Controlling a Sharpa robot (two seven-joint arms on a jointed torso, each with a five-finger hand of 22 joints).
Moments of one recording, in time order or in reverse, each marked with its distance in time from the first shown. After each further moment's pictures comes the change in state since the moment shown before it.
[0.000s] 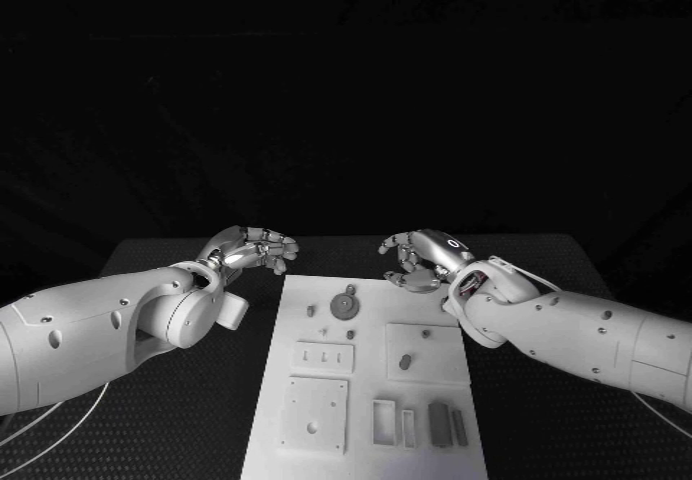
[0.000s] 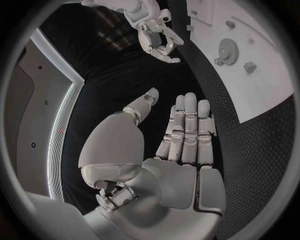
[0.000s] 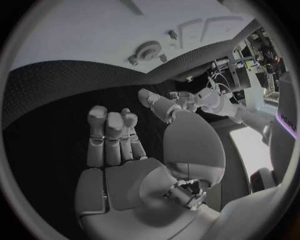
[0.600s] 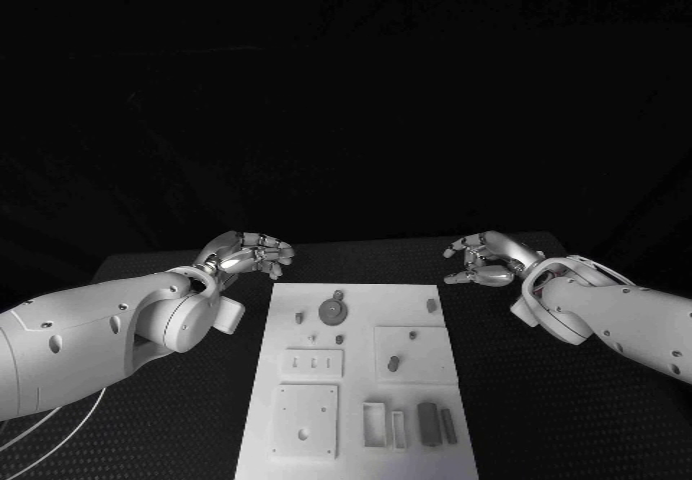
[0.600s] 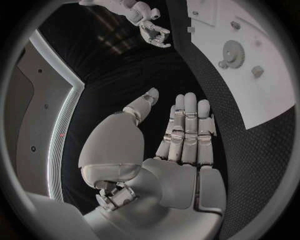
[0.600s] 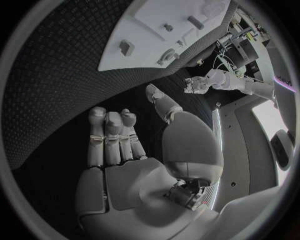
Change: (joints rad) left arm -0.011 0.013 -0.001 -0.030 0.000 0.013 0.003; left_hand 0.000 0.000 -0.003 -0.003 -0.004 0.004 -0.004 0.000 0.010 0.018 -0.007 0.000 0.011 -0.004 0.004 0.000 -0.002 0.000 0.000 0.000 0.004 -0.002; right arm -0.005 -0.189 0.016 -0.093 0.293 0.224 0.141; right_hand -0.021 0.048 -0.240 -0.063 -0.043 -0.022 0.008 0.000 -0.004 -0.023 0.001 0.000 -0.004 -0.068 0.003 -0.004 0.007 0.000 -0.084 0.020 -0.017 0.008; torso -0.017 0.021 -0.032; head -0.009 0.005
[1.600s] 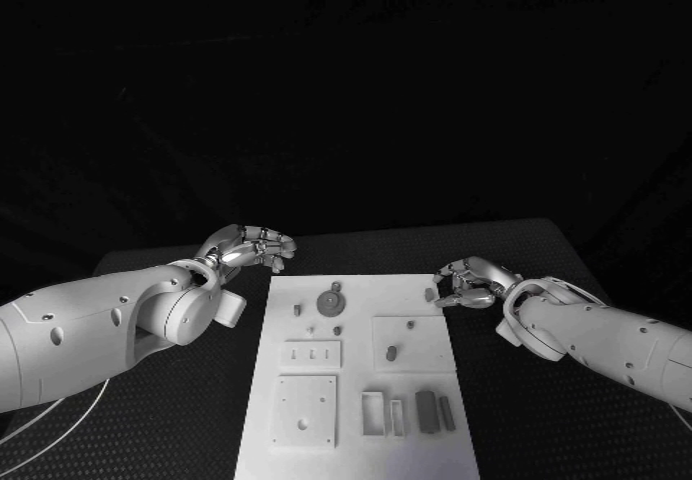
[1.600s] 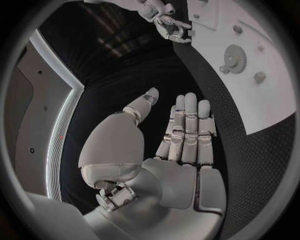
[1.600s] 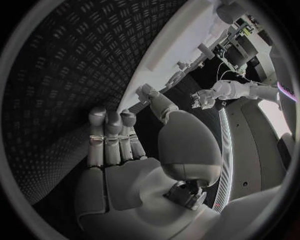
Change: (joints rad) left arm -0.006 -0.002 0.000 0.005 0.000 0.012 0.003; left_hand 0.000 0.000 0.000 -0.005 0.000 0.000 0.000 -0.006 0.005 -0.011 0.011 -0.012 0.000 0.000 0.000 0.000 -0.002 -0.008 -0.008 0.000 0.000 -0.001; right arm -0.110 0.120 0.000 -0.147 -0.004 0.038 0.007; right_hand 0.075 0.028 -0.029 0.003 -0.031 0.002 -0.002 0.000 -0.003 0.000 0.000 0.000 -0.007 -0.006 -0.008 0.000 -0.003 0.002 -0.007 0.007 0.000 -0.004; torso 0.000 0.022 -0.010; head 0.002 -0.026
